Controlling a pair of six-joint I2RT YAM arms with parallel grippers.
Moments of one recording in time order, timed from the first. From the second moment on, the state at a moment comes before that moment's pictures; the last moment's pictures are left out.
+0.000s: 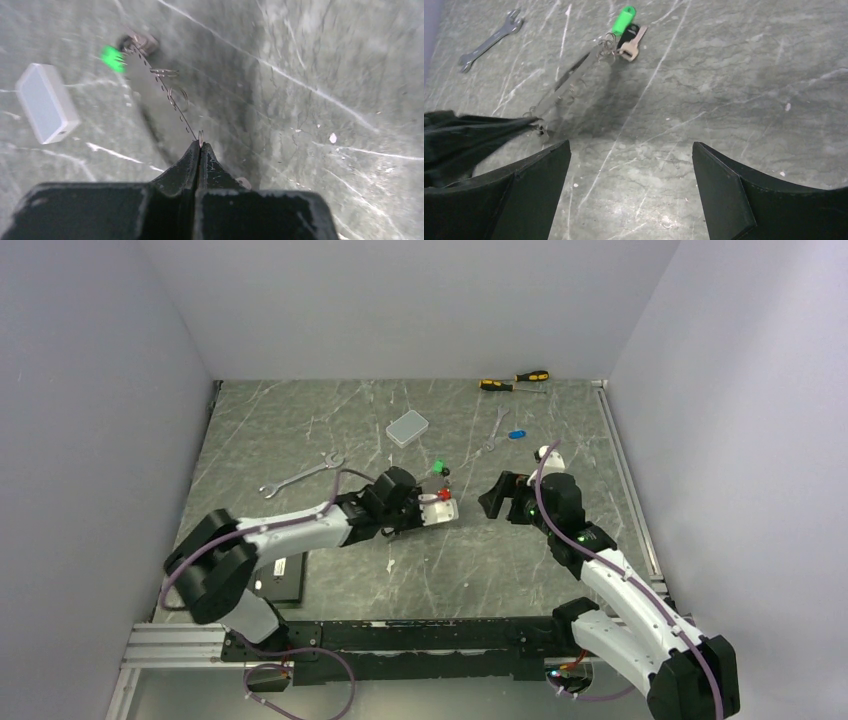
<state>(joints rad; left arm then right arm) -0.87 1.57 0.88 -0.05 0.09 0.65 0.37 0.86 0.51 -0.13 -0.07 0.48</state>
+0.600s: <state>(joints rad) -0.87 0.92 0.76 -0.01 0.25 0.24 0.40 0.63 0.44 0.30 -0.69 0.51</state>
